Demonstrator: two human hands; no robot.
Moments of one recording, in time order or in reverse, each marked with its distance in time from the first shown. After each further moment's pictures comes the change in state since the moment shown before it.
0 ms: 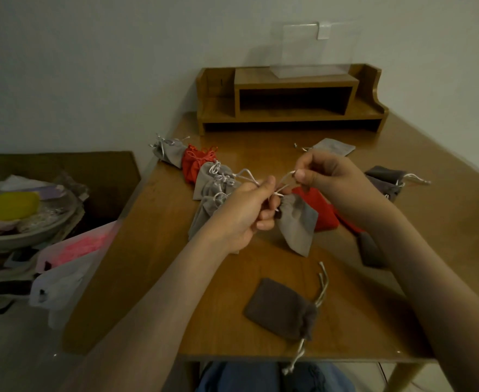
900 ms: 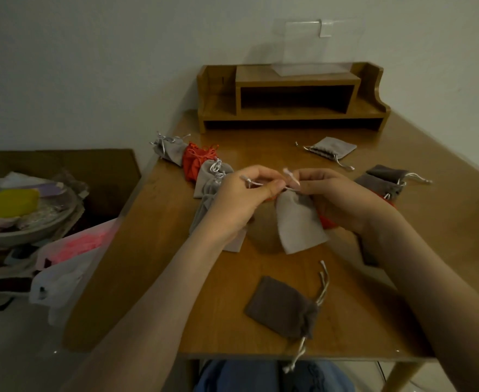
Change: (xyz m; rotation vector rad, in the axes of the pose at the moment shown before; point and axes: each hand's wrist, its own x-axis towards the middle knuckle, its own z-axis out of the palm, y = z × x) left_hand 0.000 0.003 -0.011 0.479 0.148 0.368; right_hand -0.002 -0.001 0.006 0.246 -0.224 0.399
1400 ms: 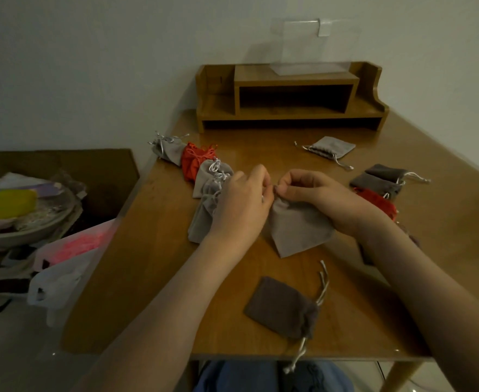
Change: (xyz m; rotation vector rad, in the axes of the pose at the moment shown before) left_hand 0.000 -0.014 0.011 0.866 0.248 0.298; right_hand 0.003 -0.002 0.012 -0.166 0.047 -0.048
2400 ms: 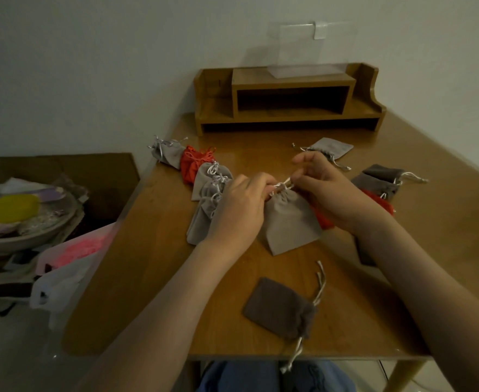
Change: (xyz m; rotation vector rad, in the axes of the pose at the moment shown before) left_hand -0.006 -0.002 -0.001 -0.091 -0.026 0.097; right_hand 0.005 0.012 -0.011 0.111 0.267 -0.068
